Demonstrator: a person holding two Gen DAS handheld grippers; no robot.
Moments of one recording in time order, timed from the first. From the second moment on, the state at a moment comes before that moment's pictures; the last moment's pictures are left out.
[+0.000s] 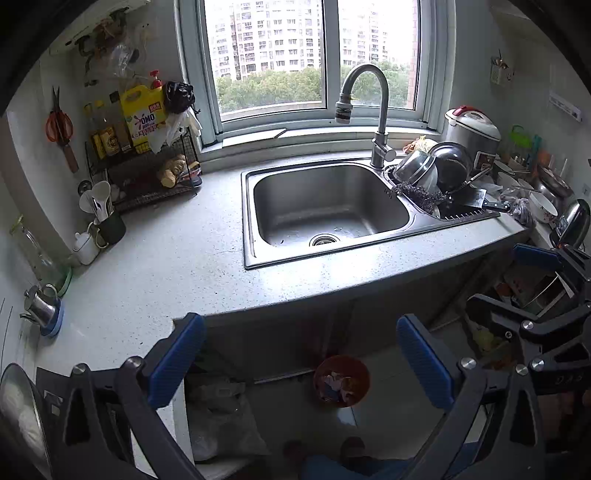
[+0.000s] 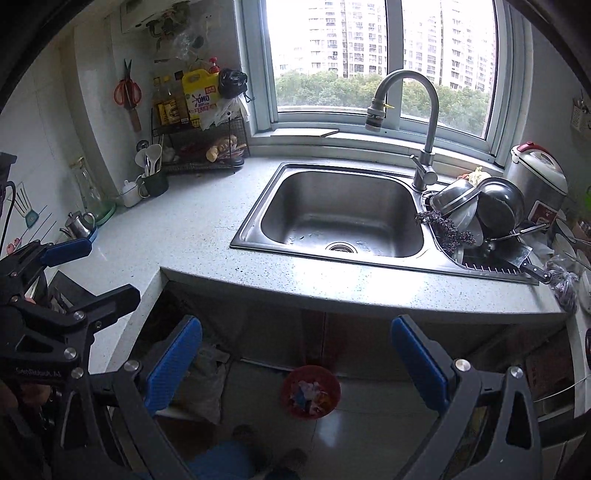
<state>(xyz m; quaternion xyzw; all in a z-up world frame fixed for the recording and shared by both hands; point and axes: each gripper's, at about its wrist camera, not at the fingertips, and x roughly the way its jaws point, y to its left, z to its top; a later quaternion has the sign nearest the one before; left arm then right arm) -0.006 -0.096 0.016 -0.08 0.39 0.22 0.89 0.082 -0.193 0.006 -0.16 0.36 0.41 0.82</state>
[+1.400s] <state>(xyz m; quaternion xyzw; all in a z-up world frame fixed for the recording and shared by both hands) 0.010 -0.107 0.014 -0.08 0.40 0.20 0.89 0.084 -0.209 0.012 -0.16 0.37 0.39 0.83</state>
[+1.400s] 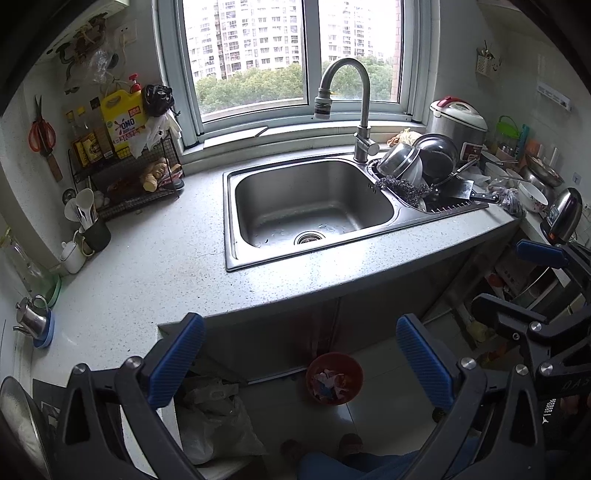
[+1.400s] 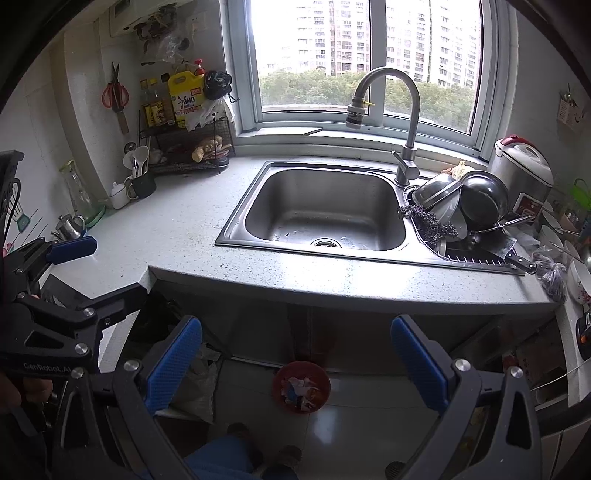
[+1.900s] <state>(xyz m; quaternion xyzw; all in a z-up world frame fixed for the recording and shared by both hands) 0.011 -0.108 0.014 -0.07 0.40 0.19 0.89 0.085 -0.210 0.013 -0.16 0.37 0.38 0.83</state>
